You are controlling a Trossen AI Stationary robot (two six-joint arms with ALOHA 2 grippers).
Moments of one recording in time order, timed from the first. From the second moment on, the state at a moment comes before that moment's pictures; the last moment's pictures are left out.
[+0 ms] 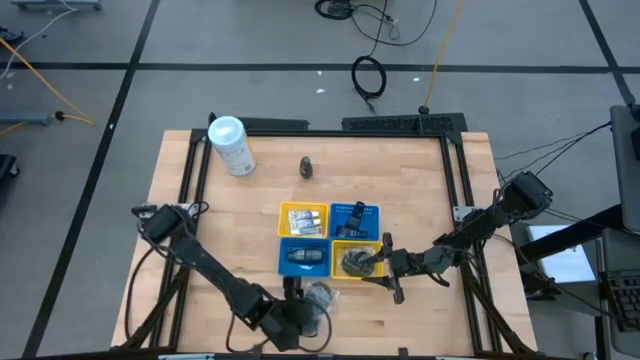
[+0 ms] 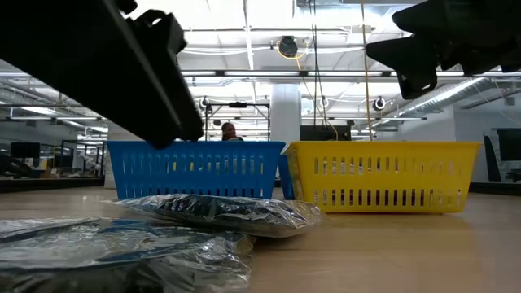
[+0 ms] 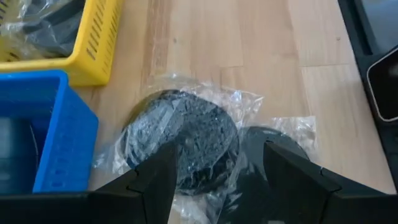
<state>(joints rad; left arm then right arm) -0.69 2.01 1.35 -0.33 -0.45 -0.49 0.61 1.57 0.35 1.17 0.47 0.17</state>
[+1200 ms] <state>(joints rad) -0.64 2.12 1.40 -0.36 -0.34 -0.52 0.61 1.57 0.35 1.14 0.47 0.17</state>
